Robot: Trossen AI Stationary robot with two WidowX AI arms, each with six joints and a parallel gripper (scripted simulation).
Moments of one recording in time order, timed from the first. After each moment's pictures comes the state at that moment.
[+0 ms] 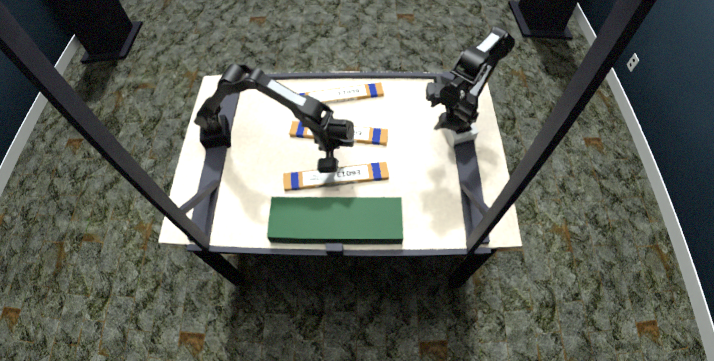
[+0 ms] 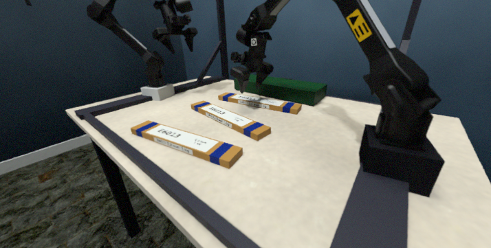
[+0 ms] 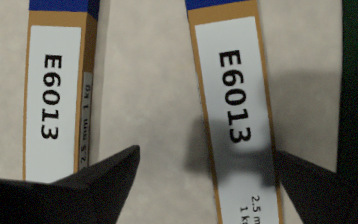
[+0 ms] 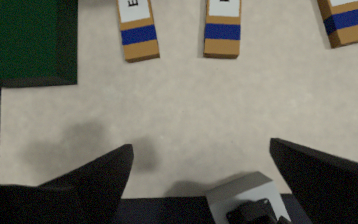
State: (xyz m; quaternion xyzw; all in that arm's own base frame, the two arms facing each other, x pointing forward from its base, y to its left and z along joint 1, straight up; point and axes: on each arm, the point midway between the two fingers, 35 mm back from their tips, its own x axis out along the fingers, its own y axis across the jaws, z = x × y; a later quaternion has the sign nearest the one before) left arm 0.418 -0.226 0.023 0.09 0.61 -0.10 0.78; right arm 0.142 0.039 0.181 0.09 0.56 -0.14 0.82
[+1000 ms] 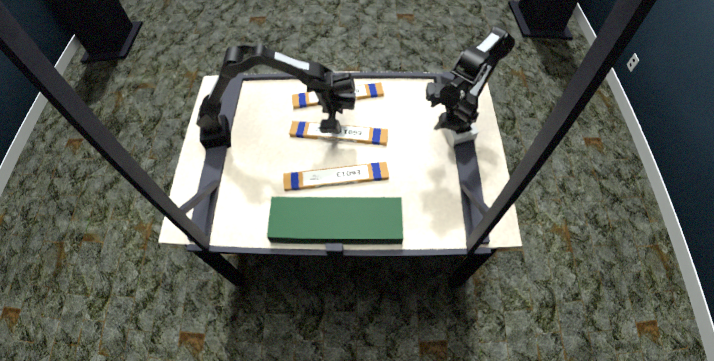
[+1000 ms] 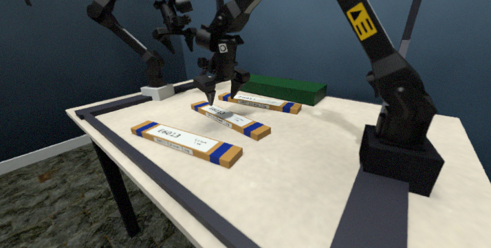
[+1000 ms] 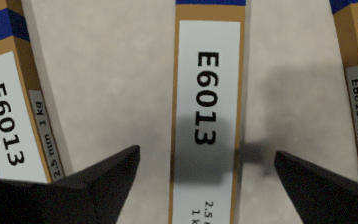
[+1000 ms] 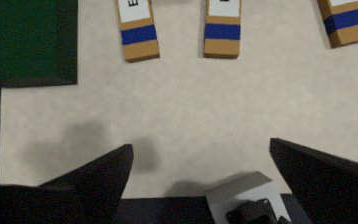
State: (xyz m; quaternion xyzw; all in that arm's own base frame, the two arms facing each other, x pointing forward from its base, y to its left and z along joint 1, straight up) left arm 0.454 -0.080 0.020 0.10 0.60 -0.13 0.78; right arm 0.142 0.039 0.181 0.09 0.56 -0.14 0.82
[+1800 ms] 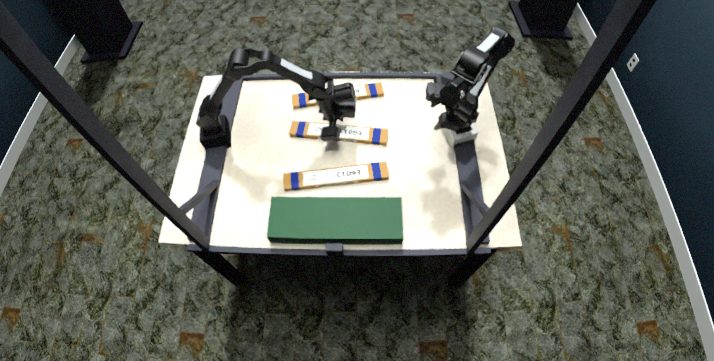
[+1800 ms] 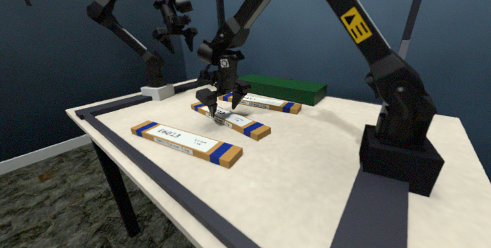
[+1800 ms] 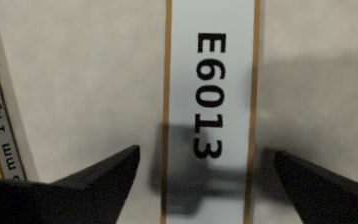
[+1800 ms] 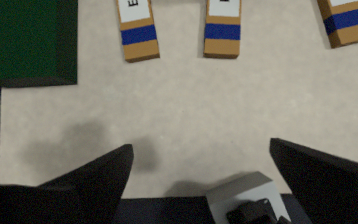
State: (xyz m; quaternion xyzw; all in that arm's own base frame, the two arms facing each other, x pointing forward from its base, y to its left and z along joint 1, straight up) left arm 0.453 -0.082 -0.021 0.10 0.60 -0.13 0.78; right arm 0.142 0.039 0.181 0.09 0.56 -0.14 0.82
